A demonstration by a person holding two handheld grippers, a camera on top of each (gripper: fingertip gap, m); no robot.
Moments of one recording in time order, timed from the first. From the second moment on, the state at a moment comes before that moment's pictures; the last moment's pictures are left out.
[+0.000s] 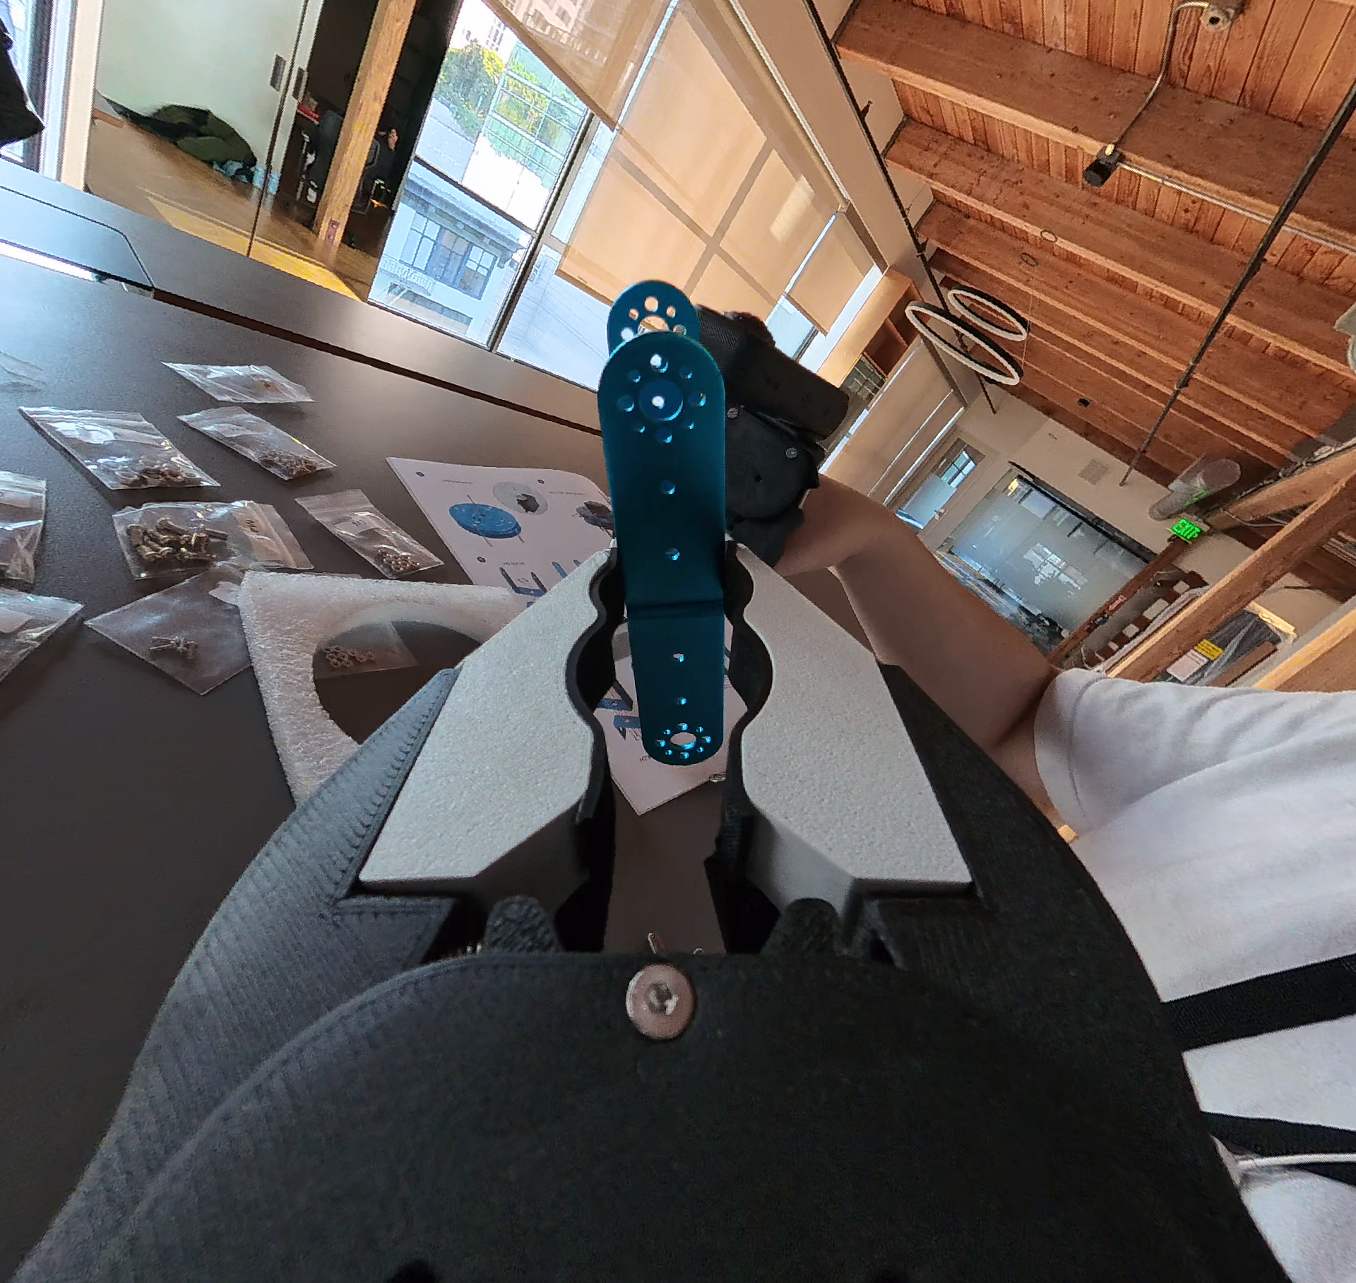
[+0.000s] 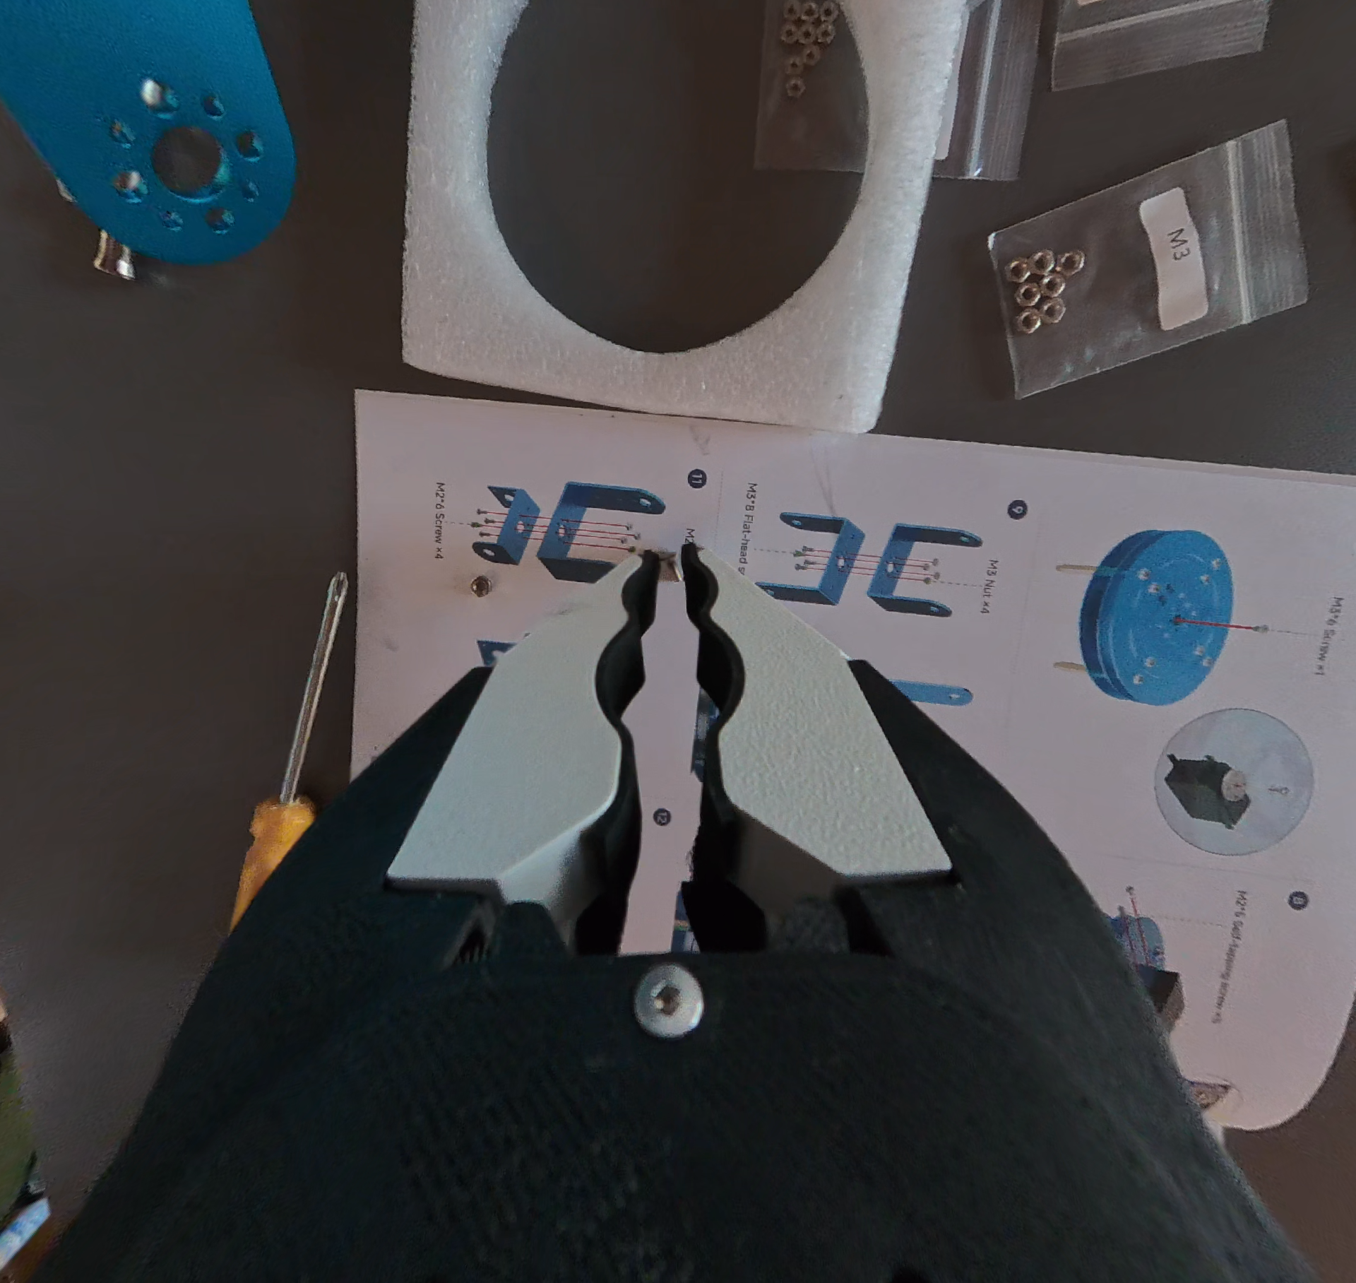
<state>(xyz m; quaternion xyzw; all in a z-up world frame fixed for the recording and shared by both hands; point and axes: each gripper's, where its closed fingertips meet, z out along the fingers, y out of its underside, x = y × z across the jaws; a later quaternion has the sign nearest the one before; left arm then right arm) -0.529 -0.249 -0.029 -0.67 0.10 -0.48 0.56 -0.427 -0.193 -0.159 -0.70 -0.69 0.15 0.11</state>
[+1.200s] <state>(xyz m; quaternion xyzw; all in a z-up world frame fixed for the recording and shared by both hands) -0.459 -0.236 -0.013 -0.65 0.20 -0.33 0.66 -0.462 -0.240 0.025 -0.61 -0.40 0.55 0.41</state>
